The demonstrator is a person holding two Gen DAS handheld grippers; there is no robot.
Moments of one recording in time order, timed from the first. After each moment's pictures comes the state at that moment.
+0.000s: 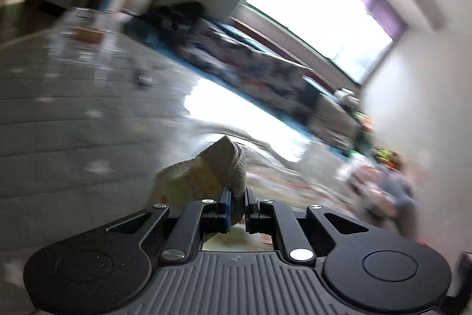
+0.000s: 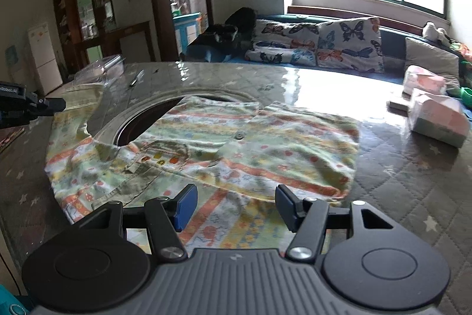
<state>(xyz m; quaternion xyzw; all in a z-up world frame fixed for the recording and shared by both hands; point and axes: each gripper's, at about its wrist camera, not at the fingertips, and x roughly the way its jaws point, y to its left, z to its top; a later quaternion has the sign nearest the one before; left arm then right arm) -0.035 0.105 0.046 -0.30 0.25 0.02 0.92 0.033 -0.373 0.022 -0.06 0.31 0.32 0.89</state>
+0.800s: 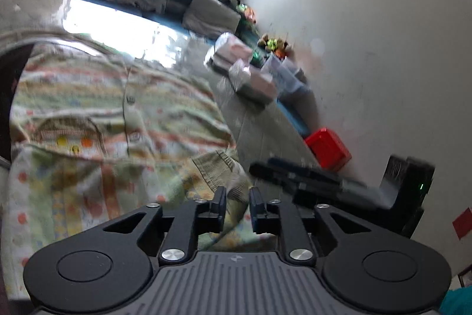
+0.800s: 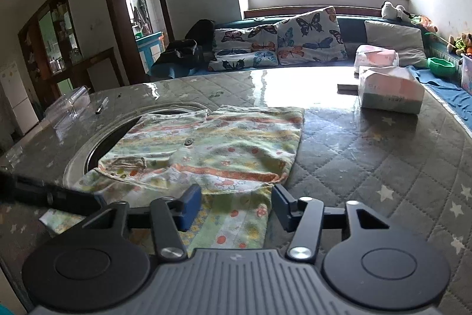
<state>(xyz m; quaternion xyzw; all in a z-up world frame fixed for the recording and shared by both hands) 0.025 -0.037 0.017 -0.24 0.37 -0.24 0.86 0.039 -0.424 0.020 0.01 0.31 0.26 0.91</state>
